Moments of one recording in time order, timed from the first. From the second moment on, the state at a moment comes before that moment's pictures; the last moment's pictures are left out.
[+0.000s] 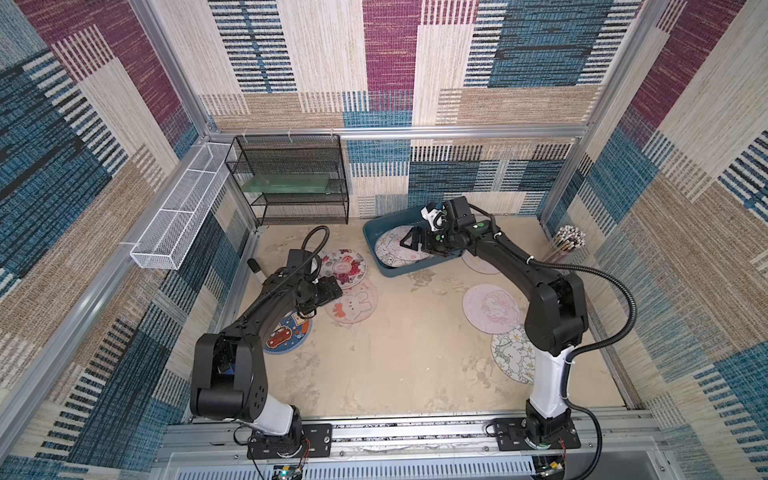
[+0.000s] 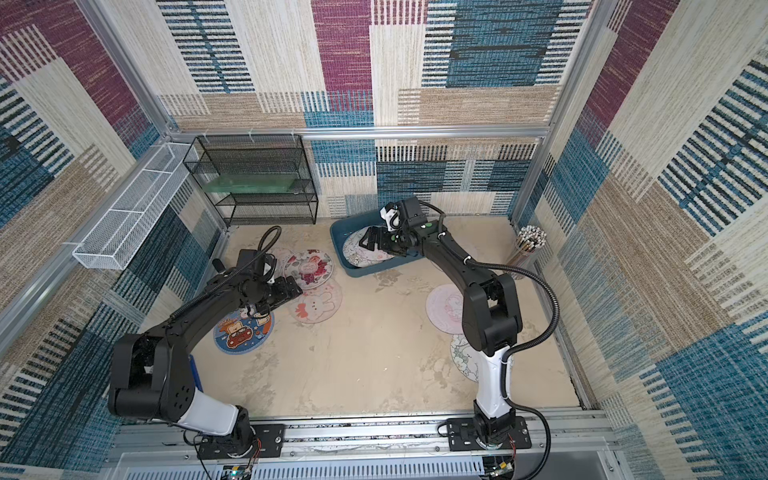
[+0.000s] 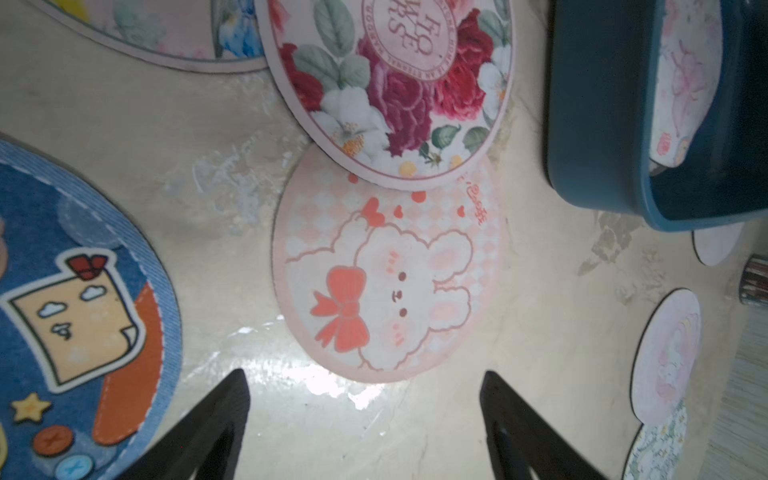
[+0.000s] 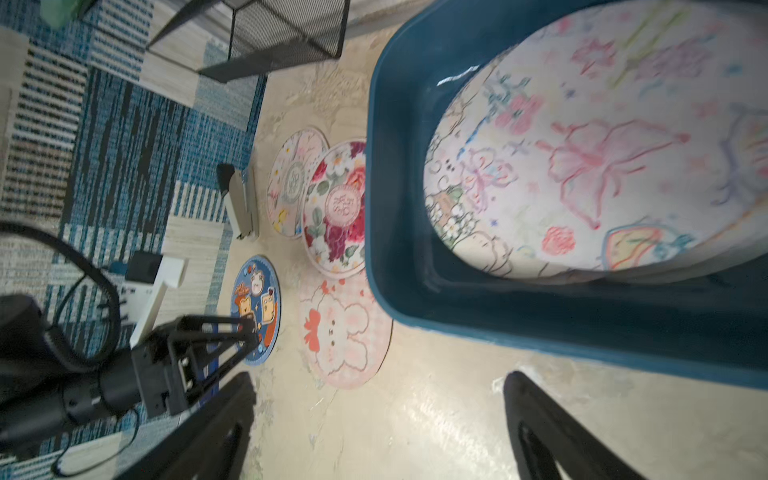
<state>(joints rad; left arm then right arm) -0.08 1.54 1.03 -0.58 0.24 -0.48 0.41 1.97 1.73 -0.57 -0.51 0.45</state>
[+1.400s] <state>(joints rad) -0.16 1.93 1.25 -0.54 0.37 -0.25 0.49 1.79 1.37 -0.44 -0.55 0.42</state>
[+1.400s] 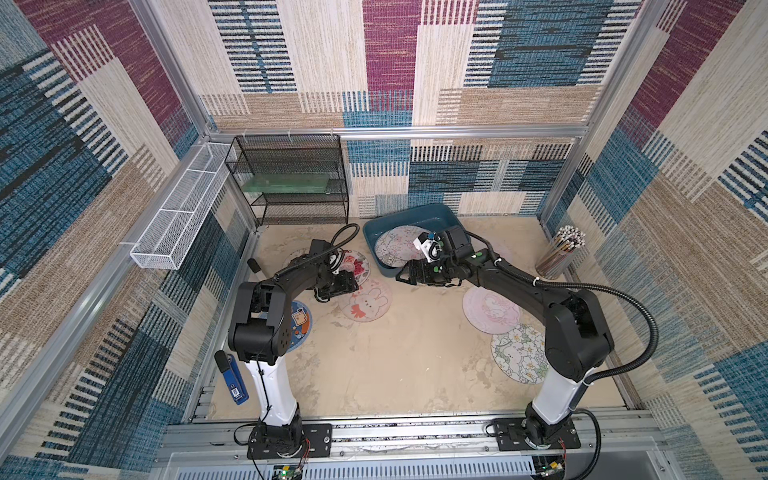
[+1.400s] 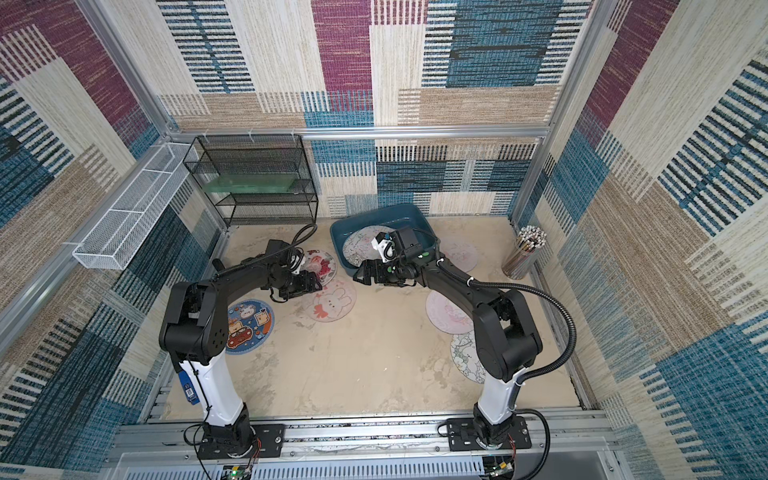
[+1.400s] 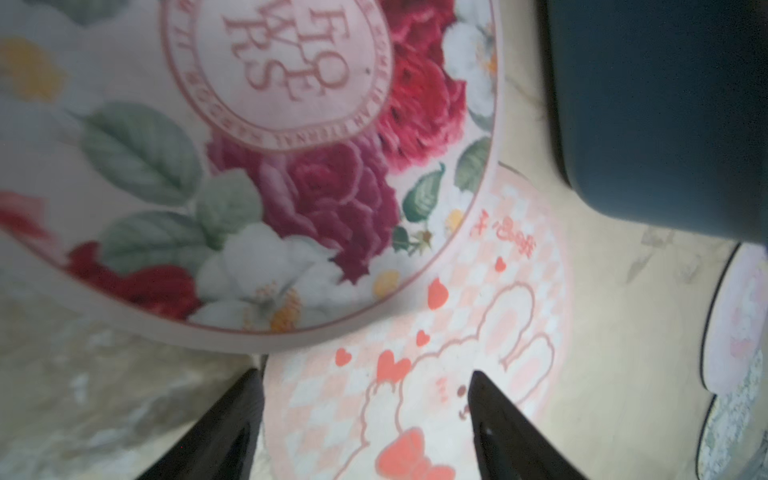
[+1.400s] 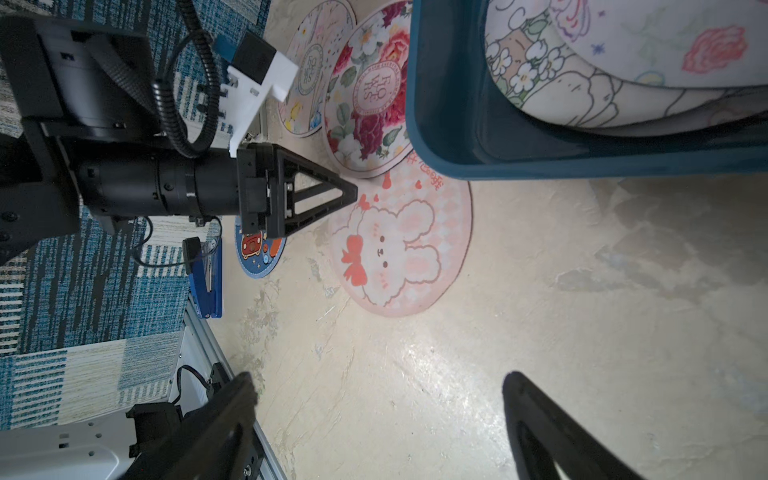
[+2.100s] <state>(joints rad) -0.26 1.83 1.17 -0.70 0.42 -0.28 0.45 1.93 1.35 -0.48 -0.48 0.40</state>
